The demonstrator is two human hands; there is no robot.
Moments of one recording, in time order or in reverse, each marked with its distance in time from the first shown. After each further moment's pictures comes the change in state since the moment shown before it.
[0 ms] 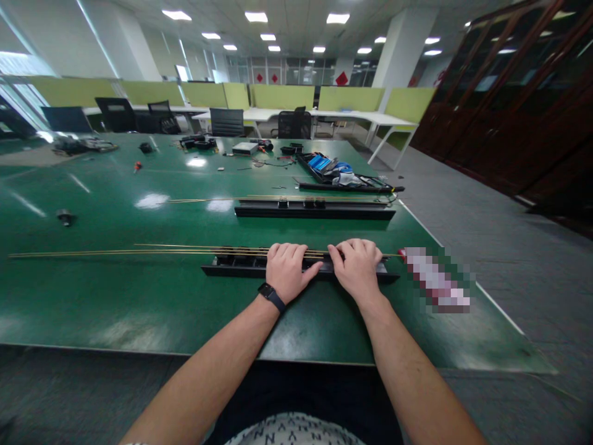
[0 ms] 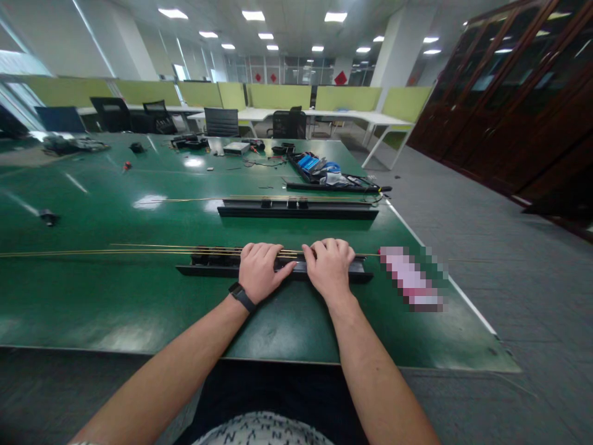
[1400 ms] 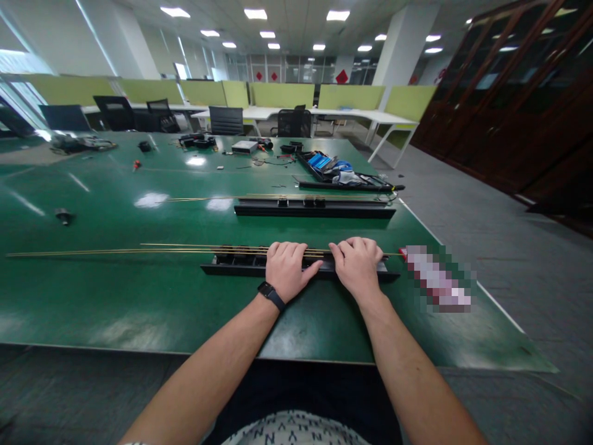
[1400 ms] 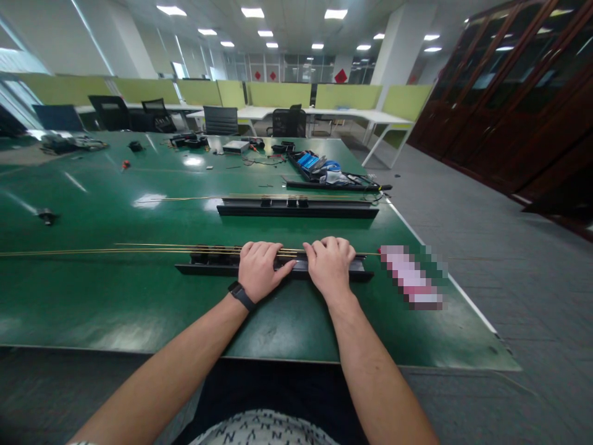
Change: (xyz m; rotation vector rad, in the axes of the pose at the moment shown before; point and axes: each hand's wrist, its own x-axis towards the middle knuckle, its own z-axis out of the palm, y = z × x) left_hand -0.001 0.000 0.001 -0.002 0.013 -0.006; right_hand 0.001 0.004 0.002 -0.054 0.001 0.005
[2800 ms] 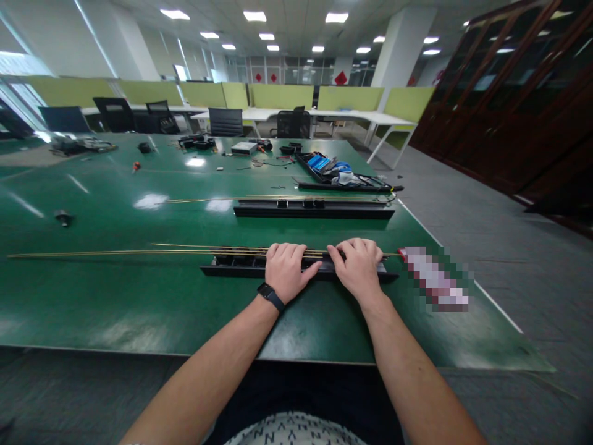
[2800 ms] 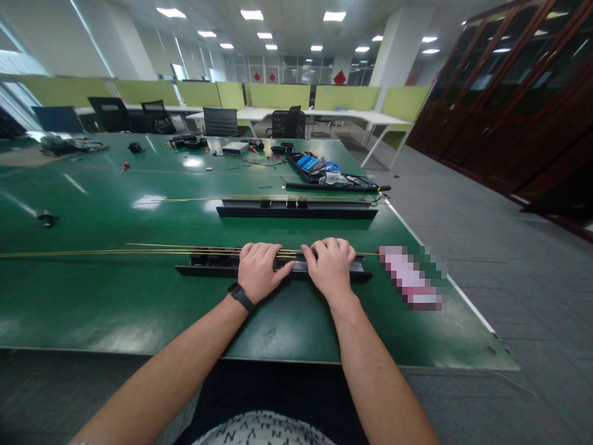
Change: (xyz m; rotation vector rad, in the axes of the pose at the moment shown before) left_hand 0.000 0.000 -0.001 -0.004 -0.009 0.002; right_hand -0.001 0.003 -0.003 0.052 -0.002 -0.011
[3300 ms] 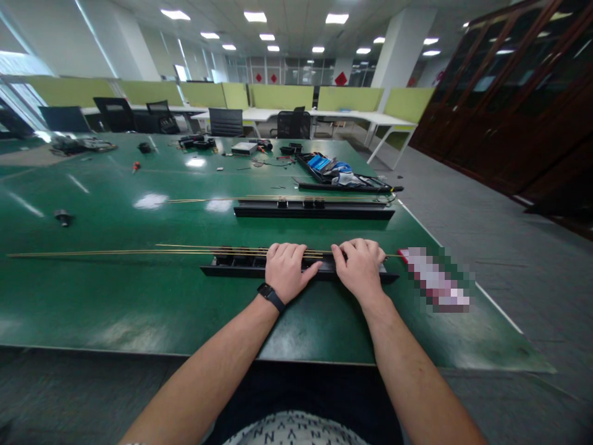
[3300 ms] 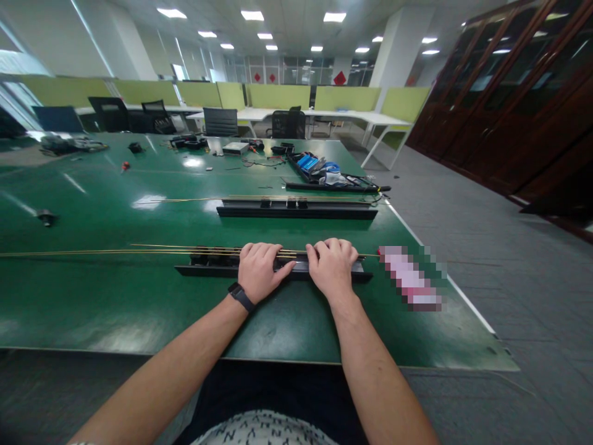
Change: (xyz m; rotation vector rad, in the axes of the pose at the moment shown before) left_hand 0.000 0.000 0.000 -0.001 0.006 -0.003; right_hand 0.000 0.001 -0.002 -0.030 0.013 0.013
